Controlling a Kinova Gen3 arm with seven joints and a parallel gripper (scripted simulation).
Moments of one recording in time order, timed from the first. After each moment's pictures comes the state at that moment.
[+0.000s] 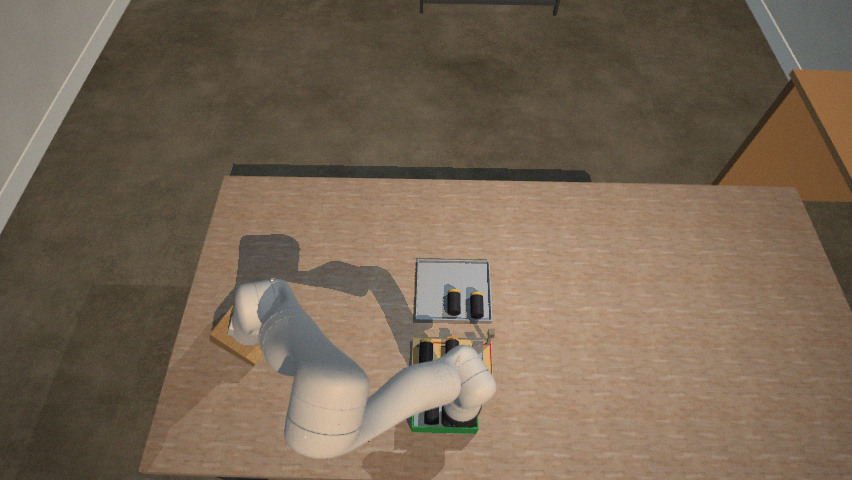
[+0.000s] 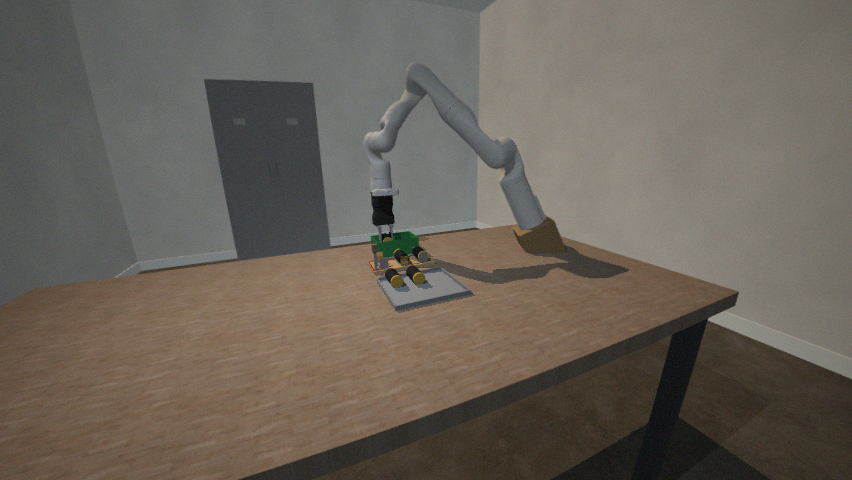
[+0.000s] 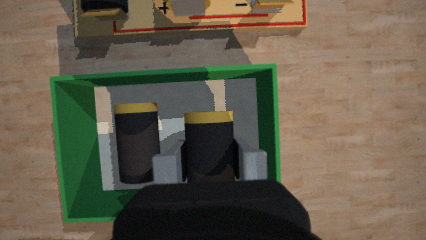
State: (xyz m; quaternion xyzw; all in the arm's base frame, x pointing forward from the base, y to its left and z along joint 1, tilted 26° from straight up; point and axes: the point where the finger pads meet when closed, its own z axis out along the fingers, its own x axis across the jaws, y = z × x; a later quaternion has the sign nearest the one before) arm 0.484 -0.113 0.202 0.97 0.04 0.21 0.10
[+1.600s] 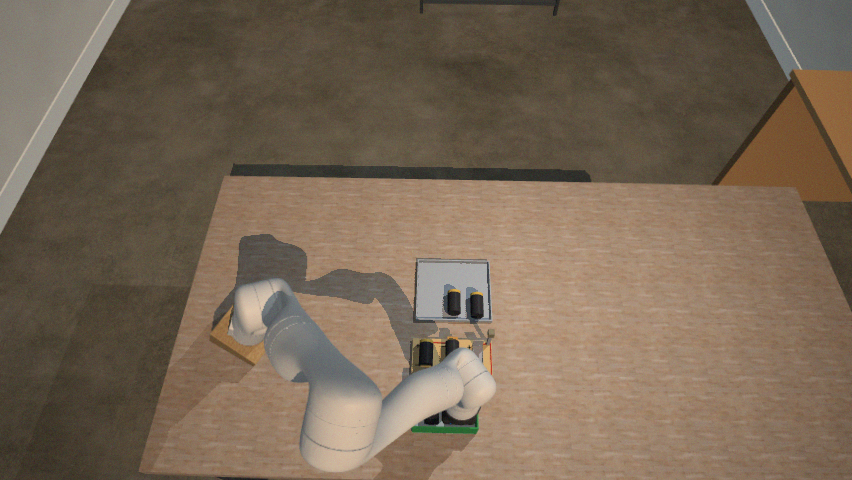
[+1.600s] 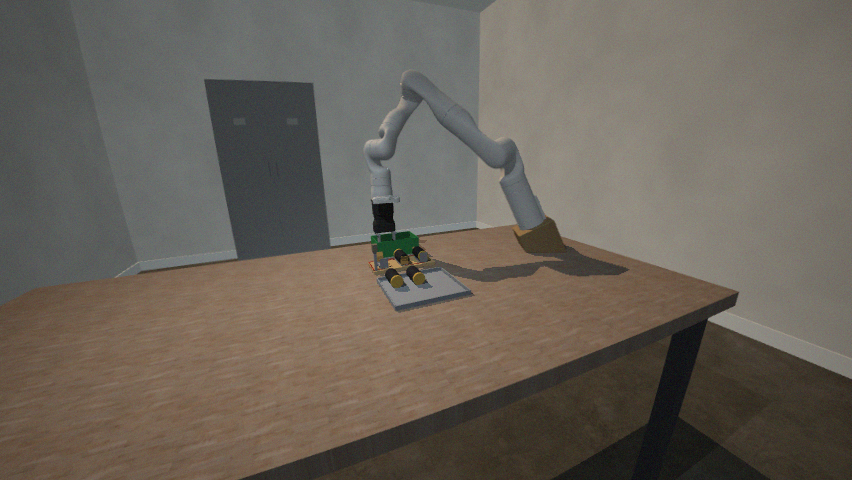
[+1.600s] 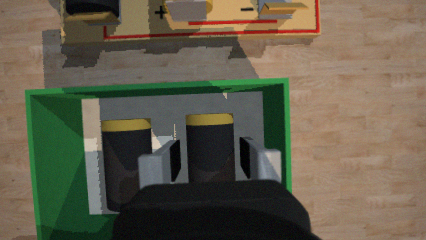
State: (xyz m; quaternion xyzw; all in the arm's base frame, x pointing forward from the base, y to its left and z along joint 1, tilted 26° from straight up) arm 0.494 -0.105 0.177 0.97 0.05 0.20 0.09
